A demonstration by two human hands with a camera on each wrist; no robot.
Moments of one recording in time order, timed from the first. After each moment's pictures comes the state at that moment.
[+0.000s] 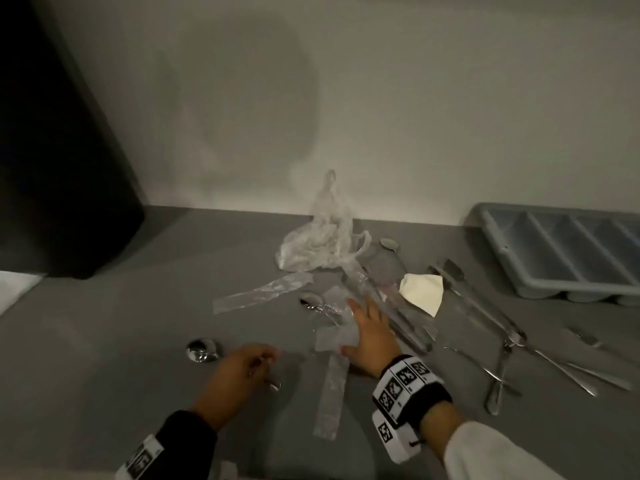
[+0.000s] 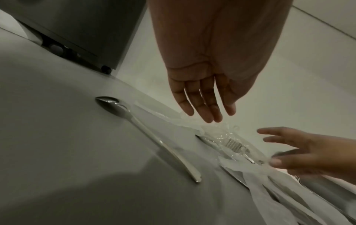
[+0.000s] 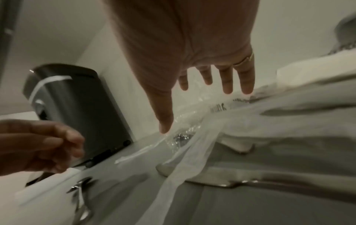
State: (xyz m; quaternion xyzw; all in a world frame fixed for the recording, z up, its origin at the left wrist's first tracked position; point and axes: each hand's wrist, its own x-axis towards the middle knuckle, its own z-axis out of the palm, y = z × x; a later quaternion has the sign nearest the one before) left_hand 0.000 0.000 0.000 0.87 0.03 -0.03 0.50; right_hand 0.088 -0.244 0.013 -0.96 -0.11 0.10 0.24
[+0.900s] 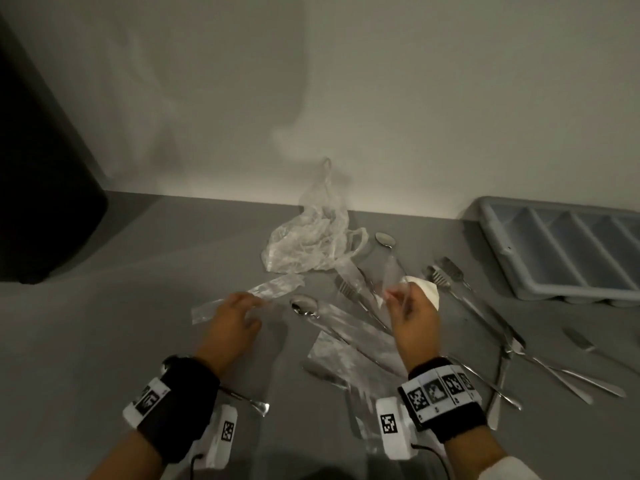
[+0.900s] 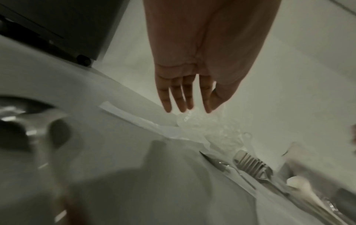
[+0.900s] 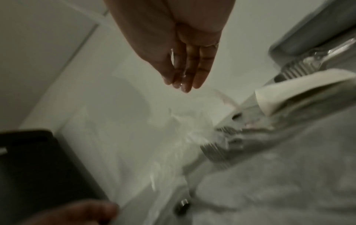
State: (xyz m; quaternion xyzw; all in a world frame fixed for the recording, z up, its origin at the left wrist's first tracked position) left_hand 0.099 0.015 0.019 0.91 0.04 -0.03 0.42; right_hand 0.116 -0.260 0.069 -0.87 0.02 -0.14 0.48
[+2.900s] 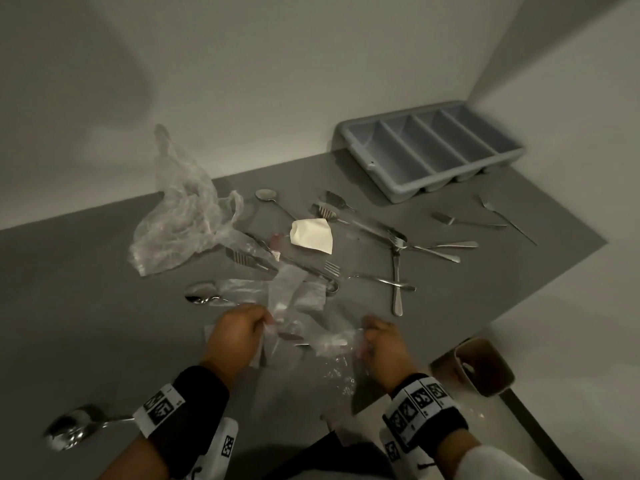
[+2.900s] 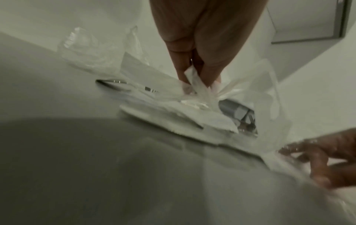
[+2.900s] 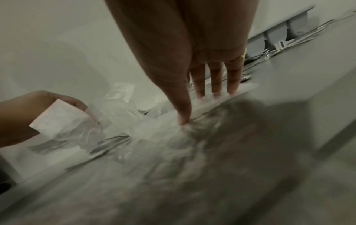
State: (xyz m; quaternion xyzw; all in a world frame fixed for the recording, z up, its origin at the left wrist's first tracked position) left_hand 0.086 -0.123 0.006 0.90 -0.18 -0.12 0.37; right_hand -0.022 -0.362 -0.019 -0.95 0.17 0.11 0.22
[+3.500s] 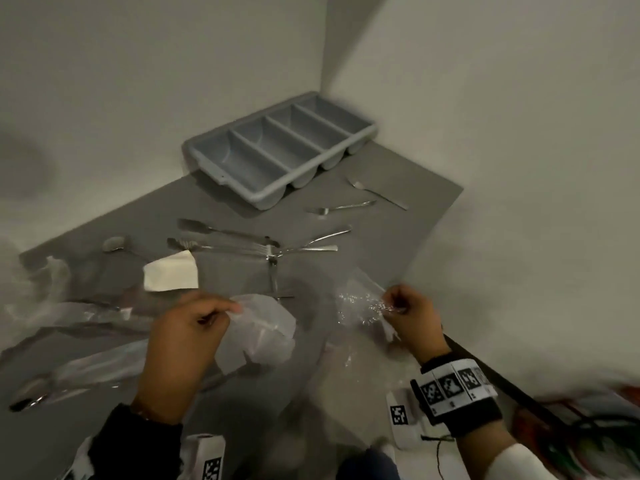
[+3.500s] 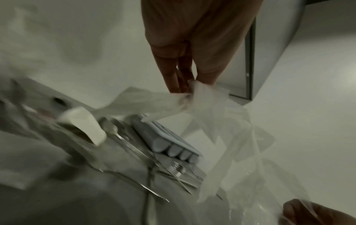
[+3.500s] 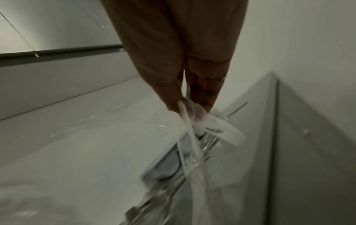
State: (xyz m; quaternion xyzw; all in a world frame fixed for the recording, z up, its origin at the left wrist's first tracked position) left_hand 0.044 -0.284 0.096 0.81 -0.30 -0.07 0.50; right_hand -0.126 -0.539 0.053 -0.79 0.39 -0.18 0.44
